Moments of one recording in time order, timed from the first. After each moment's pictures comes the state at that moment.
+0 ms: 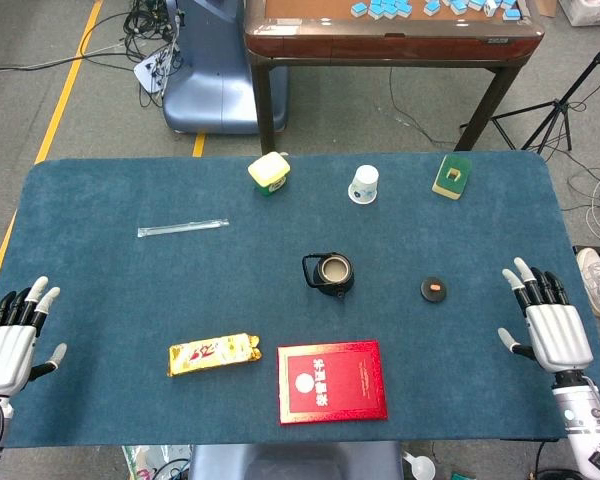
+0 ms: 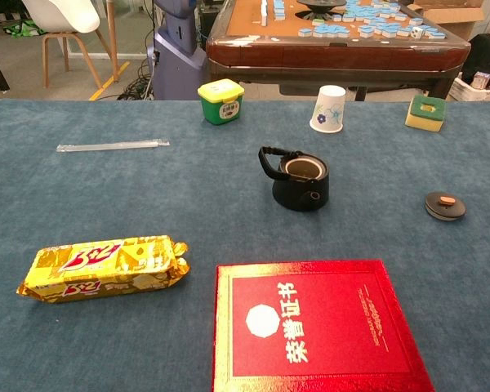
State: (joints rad) left arm -0.15 -1.14 -0.08 -1.61 1.43 1.42 0.16; right arm 0.17 -1.16 0.09 -1.58 -1.40 1.34 -0.16
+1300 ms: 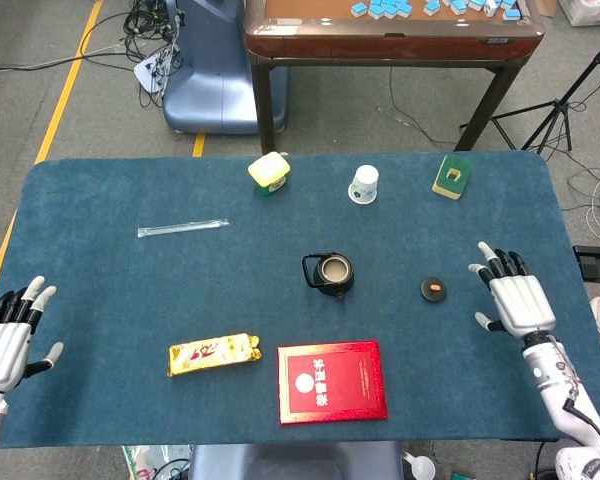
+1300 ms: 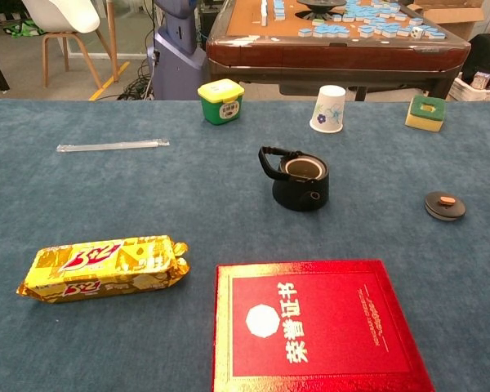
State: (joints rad) left arm -0.17 -1.14 -0.07 -1.55 1.41 1.38 0.05; right arm 0.37 -1.12 0.14 -1.65 -1.18 1.06 -0.36
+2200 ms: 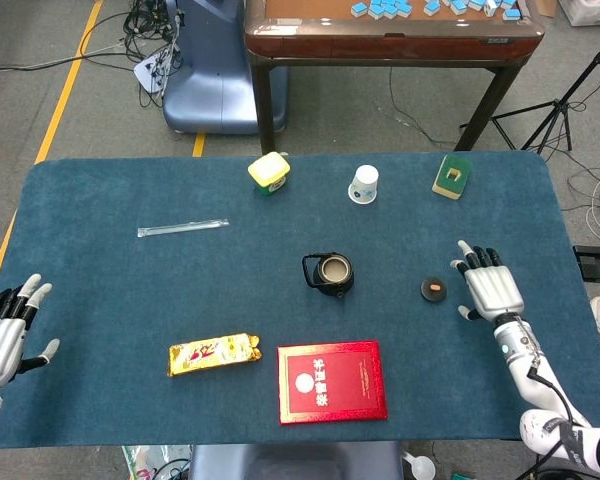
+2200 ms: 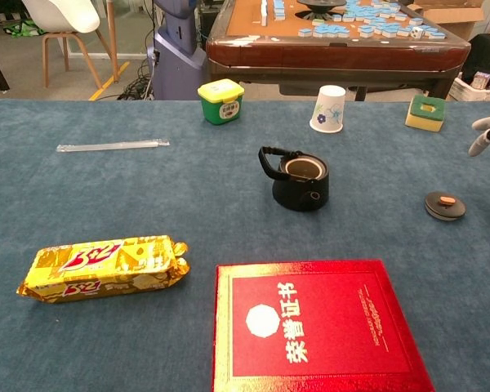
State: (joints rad) left arm -0.19 -1.15 -0.07 -1.44 1.42 1.34 -0.08; right arm 0.52 -1.25 0.13 -1.51 -0.97 0.94 -0.50
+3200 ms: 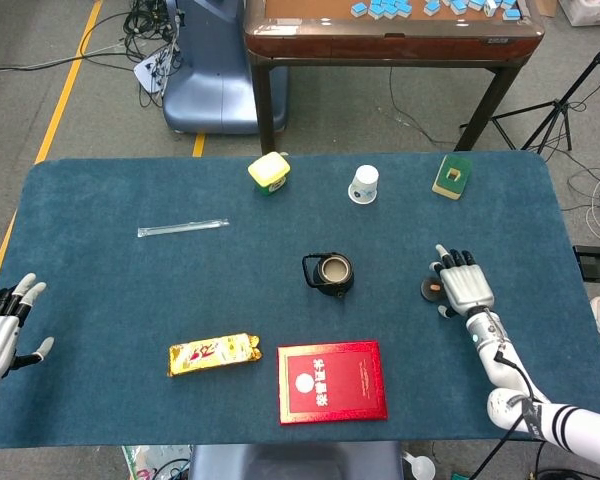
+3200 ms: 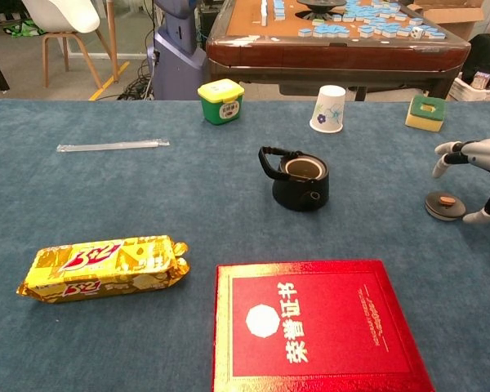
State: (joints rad) left arm -0.20 -1.18 -0.06 -1.30 1.42 1.29 -0.21; right arm 0.63 -1.40 0.10 -1.36 -0.84 0.86 -0.57
